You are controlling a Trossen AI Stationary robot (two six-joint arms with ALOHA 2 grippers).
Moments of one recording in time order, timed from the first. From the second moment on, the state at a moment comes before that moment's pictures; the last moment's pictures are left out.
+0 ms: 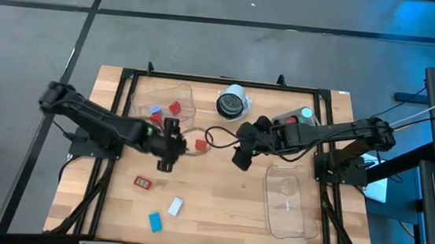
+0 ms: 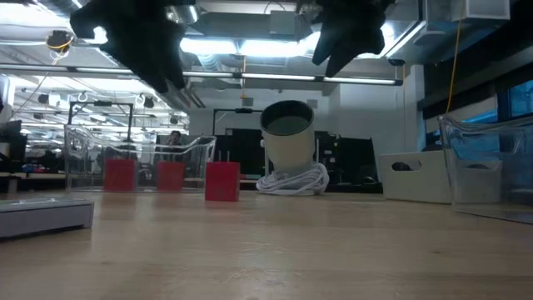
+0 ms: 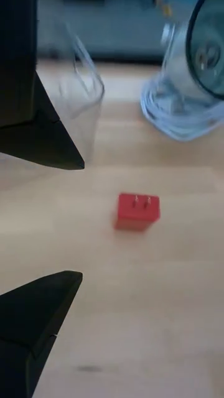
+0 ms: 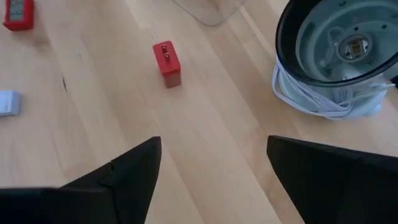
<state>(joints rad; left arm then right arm) -0.27 1.35 1.05 -0.85 -0.49 -0.08 0.18 1.57 1.37 -0.84 0.39 0.54</state>
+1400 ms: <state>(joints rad) -0.01 1.24 0.31 0.46 -0.15 0.04 0.16 1.57 1.37 -0.81 0.41 0.54</state>
